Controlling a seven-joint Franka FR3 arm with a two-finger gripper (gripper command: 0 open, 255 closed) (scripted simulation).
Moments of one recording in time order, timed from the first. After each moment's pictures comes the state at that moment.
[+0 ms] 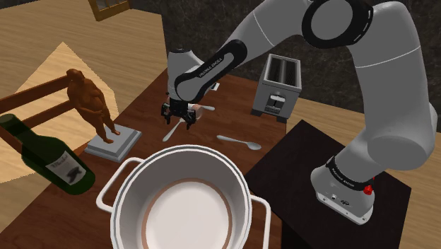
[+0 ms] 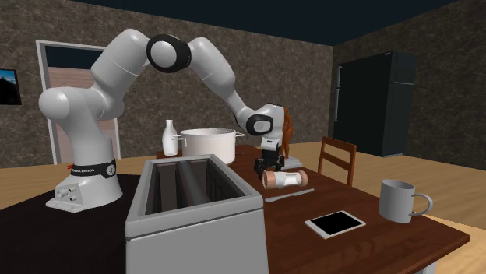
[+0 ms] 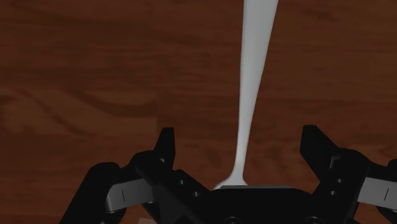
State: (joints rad) arm 0.02 0.79 0.40 -1.71 -0.18 2.45 1.43
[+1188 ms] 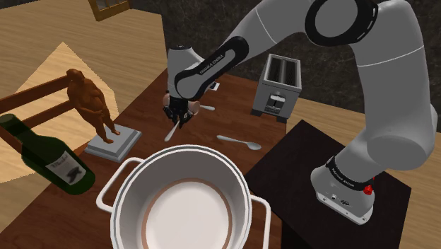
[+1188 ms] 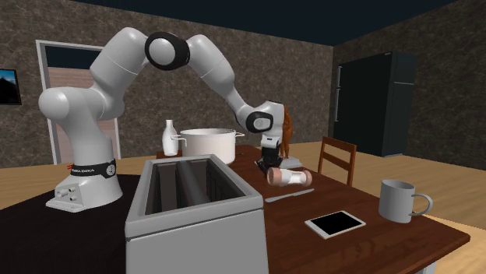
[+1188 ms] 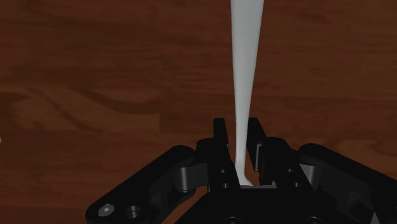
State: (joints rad) arm 0.01 0.77 0.41 -1.72 -0.17 2.43 1.43
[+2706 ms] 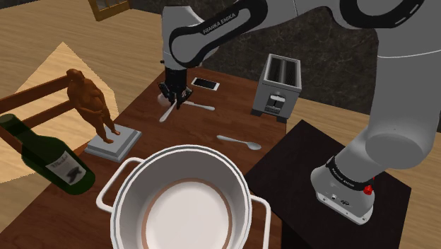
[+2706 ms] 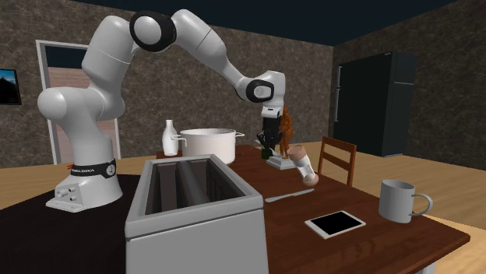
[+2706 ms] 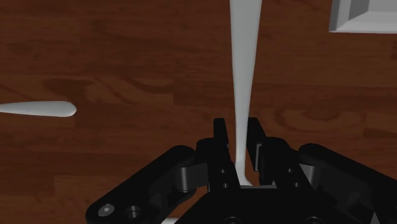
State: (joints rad) arm -0.04 0.57 0.48 -1.71 -0.10 2.23 1.42
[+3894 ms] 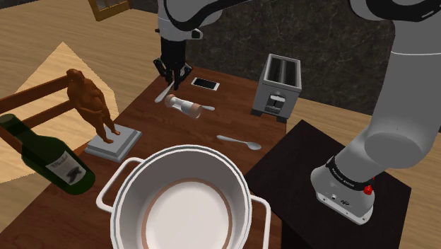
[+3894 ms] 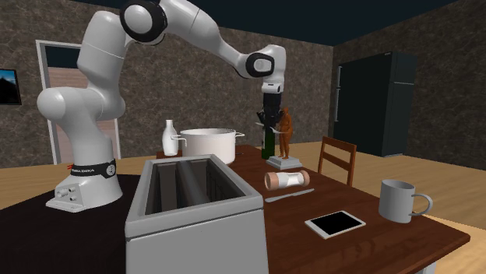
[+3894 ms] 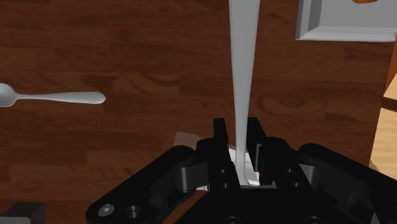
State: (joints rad) arm -0.06 0.46 0.51 -1.62 -0.05 2.04 1.42
